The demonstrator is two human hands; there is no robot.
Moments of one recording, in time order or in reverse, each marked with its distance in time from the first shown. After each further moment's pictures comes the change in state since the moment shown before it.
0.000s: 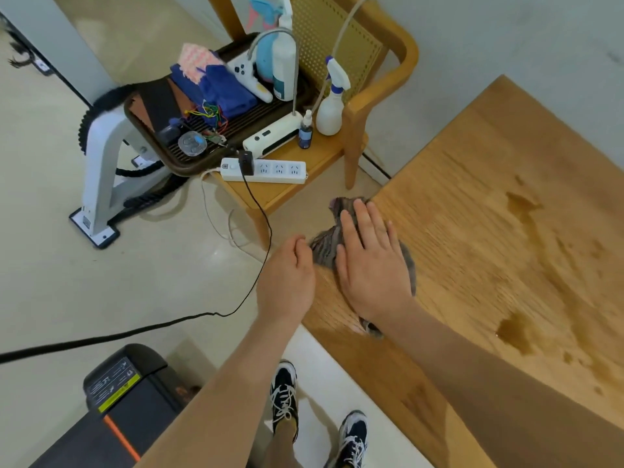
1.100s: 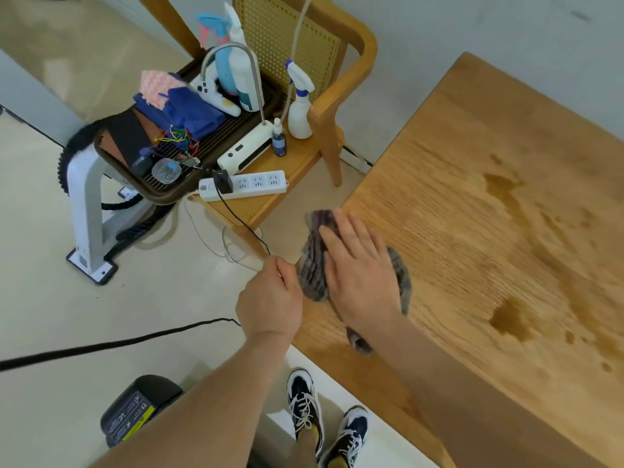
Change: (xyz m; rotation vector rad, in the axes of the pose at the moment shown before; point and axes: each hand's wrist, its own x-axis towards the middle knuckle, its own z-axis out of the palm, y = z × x) left_hand 0.009 -0.003 0.016 0.317 0.134 0.022; right_hand -0.004 0.007 -0.001 0.144 0.118 0.096
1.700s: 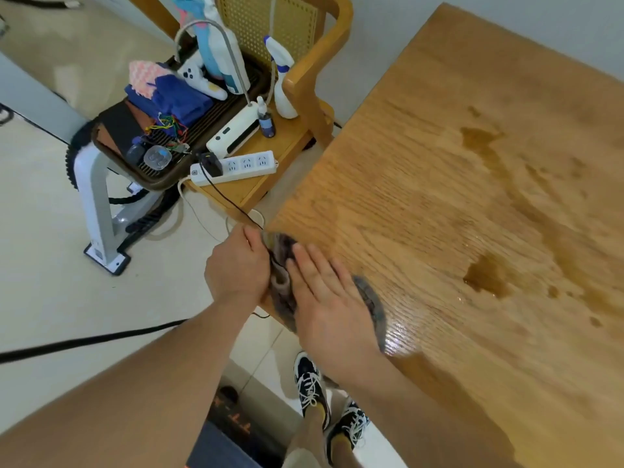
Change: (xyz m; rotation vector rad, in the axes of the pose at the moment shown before) left_hand -0.001 0.004 0.004 0.106 0.084 -0.028; right_hand -0.094 -0.009 0.006 0.056 -0.091 -0.118
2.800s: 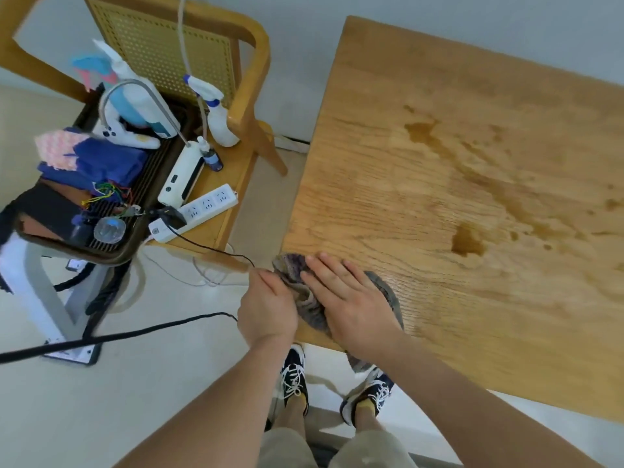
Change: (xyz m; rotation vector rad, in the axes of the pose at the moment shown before) left_hand 0.008 0.001 -0.013 -0.128 -0.261 0.047; right_hand 0.024 -0.009 0.001 -0.067 0.061 0.168
